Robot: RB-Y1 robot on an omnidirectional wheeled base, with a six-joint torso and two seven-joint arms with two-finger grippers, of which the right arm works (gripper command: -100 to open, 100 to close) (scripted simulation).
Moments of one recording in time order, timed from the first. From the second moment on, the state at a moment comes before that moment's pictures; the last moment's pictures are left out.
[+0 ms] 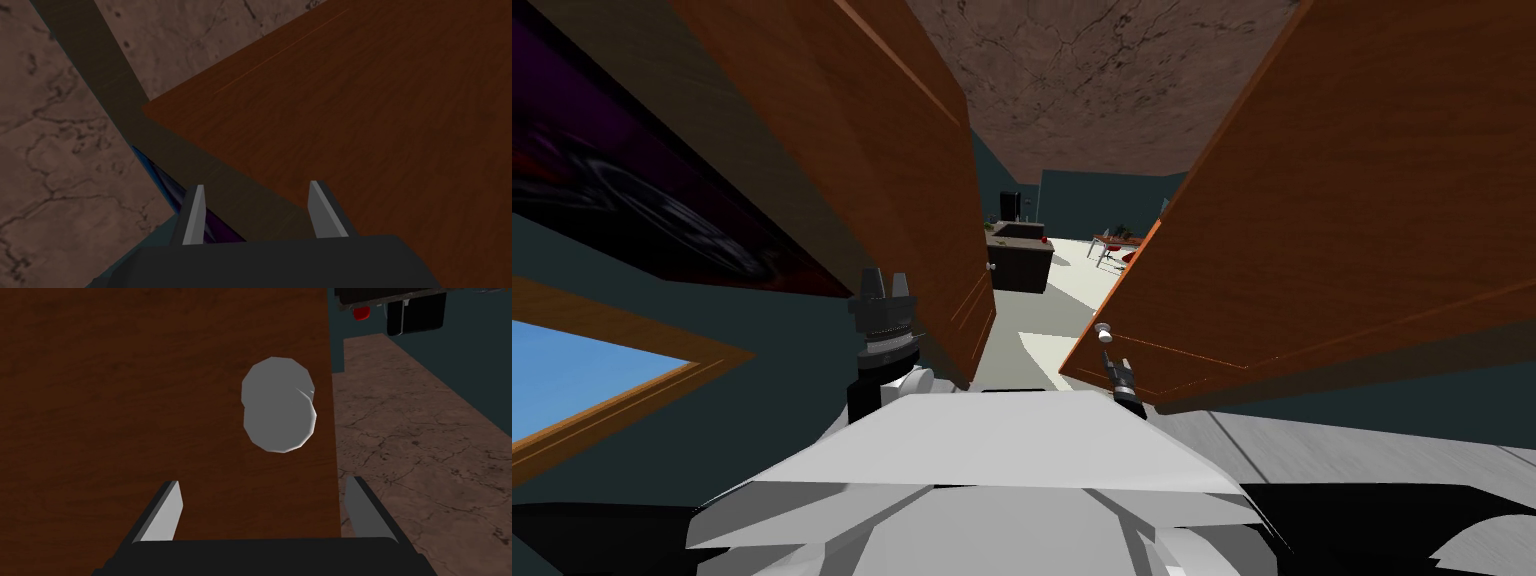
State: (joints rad) arm 0.16 -0.35 -0.20 -0.66 -0.15 -0.97 1.14
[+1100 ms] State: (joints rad) arm 0.16 -0.37 -0.23 -0.63 -0.13 -0.98 1.23
